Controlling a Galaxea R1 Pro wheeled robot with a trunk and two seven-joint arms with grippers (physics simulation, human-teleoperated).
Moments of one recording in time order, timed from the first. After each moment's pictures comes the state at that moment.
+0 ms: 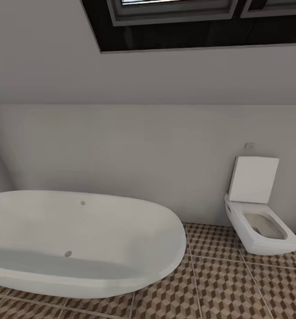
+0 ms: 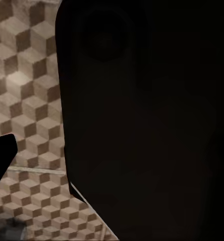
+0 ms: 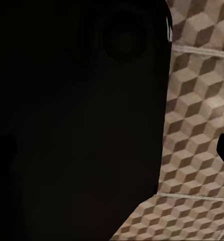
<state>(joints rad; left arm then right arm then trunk) 0.00 0.00 0.00 0.00 0.00 0.00 0.00 0.00 0.00 0.00 0.00 0.00 0.00 0.00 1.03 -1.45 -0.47</state>
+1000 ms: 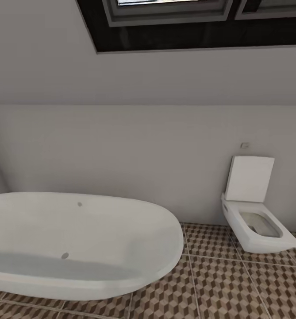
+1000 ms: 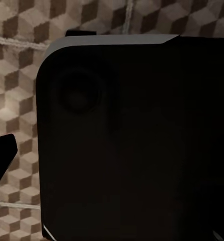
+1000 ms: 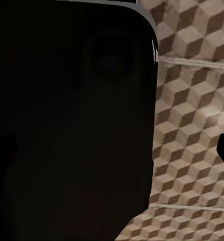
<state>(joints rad) 0.00 -0.03 0.02 -0.05 0.02 -0.08 0.00 0.00 -0.01 0.00 0.00 0.00 -0.04 0.00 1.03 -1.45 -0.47</state>
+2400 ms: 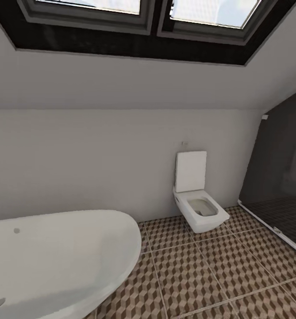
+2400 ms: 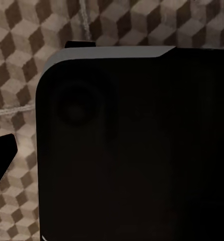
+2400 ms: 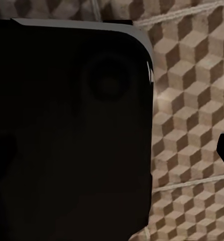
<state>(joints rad) 0.00 -0.03 0.02 -0.05 0.02 -0.08 0.00 0.00 -0.02 0.00 0.00 -0.01 -0.07 0.00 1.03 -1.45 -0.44</state>
